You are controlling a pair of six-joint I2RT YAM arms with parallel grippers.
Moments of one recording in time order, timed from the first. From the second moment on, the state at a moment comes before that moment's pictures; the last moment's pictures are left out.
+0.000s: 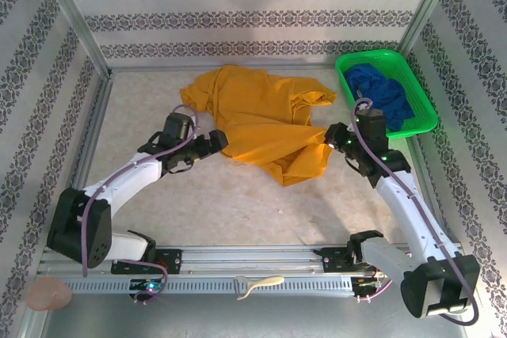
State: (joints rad) left arm -0.35 1.37 0.81 -0.23 0.31 -0.74; right arm 0.12 1.00 0.84 -0.49 -0.19 0.68
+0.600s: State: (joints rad) left arm -0.58 1.72 0.89 -0.08 0.19 -0.83; right arm -0.02 1.01 0.82 -0.49 -0.19 0.68
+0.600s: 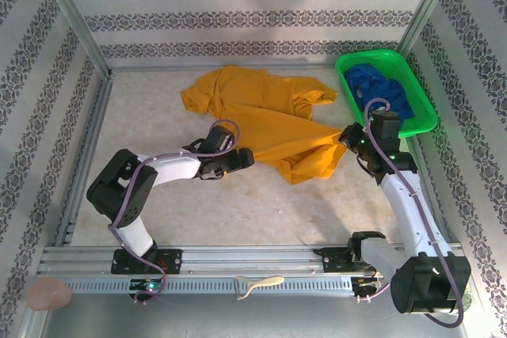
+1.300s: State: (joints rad) left arm -0.37 1.52 1.55 -0.61 0.48 -0.54; right arm -0.06 0.95 1.01 -0.52 -0.42 0.70
